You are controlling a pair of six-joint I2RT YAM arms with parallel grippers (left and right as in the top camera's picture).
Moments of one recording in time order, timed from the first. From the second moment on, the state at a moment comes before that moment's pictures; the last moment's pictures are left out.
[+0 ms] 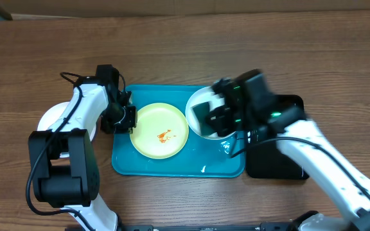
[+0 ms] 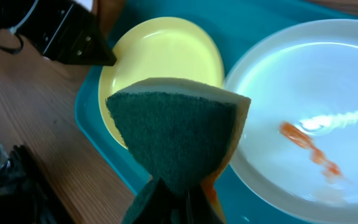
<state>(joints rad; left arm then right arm) 0.00 1.88 1.25 -1.03 0.15 -0.03 0.53 1.49 1.12 -0.61 -0.45 0.18</state>
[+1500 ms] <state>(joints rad) -0.06 1.88 1.25 -1.05 0.13 -0.05 0.90 1.88 1.11 -0.20 -0.20 0.33</state>
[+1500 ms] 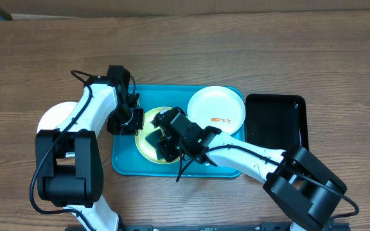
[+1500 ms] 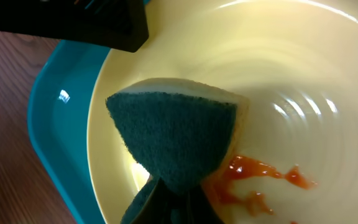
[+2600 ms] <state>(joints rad) -0.07 1.88 1.25 -1.06 0.15 -0.06 0.80 1.91 1.17 -0.26 0.03 0.38</state>
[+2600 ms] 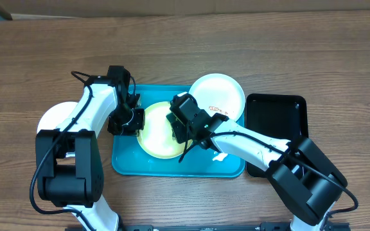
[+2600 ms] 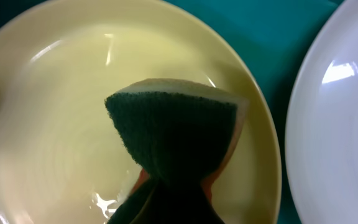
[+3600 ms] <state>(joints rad) -0.07 1.88 1.25 -1.07 0.15 -0.06 0.75 1.76 1.17 -0.31 -0.01 0.26</state>
